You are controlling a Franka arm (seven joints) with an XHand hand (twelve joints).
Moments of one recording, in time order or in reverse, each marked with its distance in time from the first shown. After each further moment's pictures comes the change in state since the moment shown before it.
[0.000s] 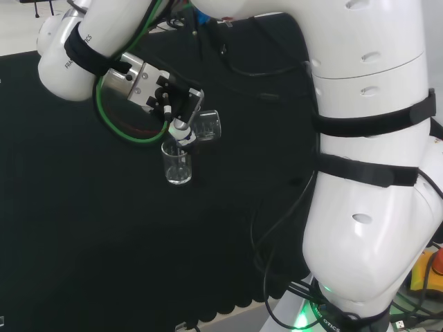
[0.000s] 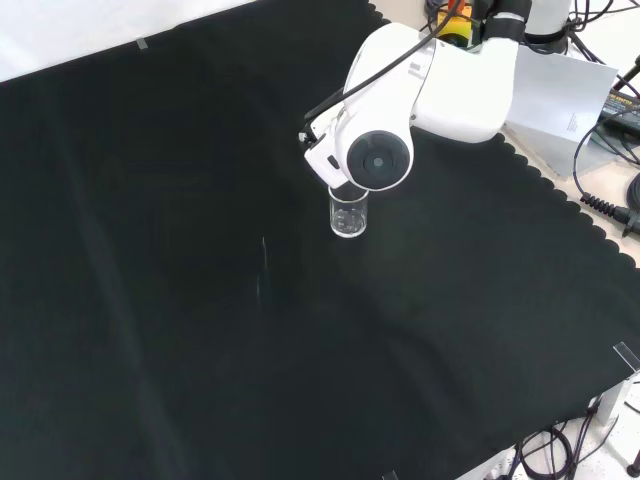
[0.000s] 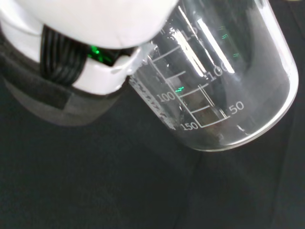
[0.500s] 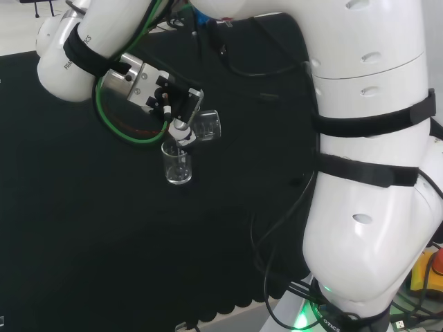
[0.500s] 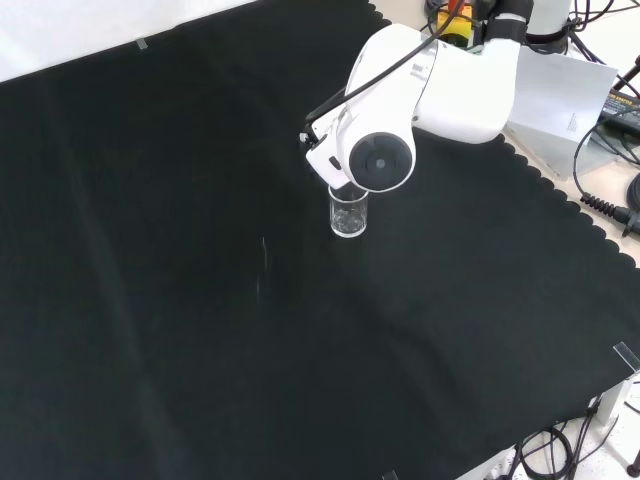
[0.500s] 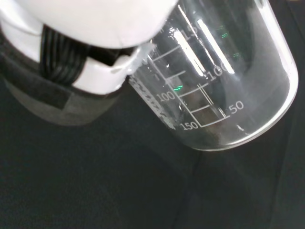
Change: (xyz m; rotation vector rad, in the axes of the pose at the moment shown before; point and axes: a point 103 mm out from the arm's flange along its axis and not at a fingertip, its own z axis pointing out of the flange) arm 0.000 -0.001 0.000 -0.002 -0.004 -0.003
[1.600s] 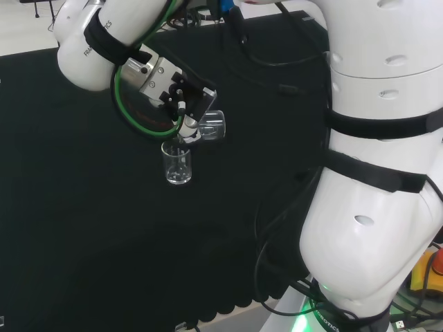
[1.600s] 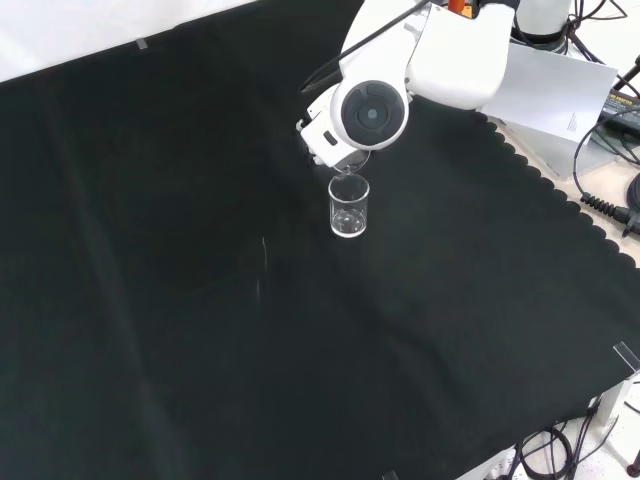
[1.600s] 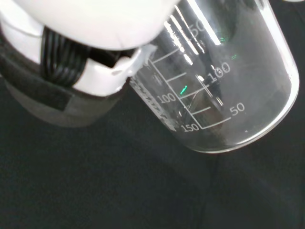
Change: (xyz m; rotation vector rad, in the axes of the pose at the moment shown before) arm -0.012 -0.003 0.015 -0.075 0.114 0.000
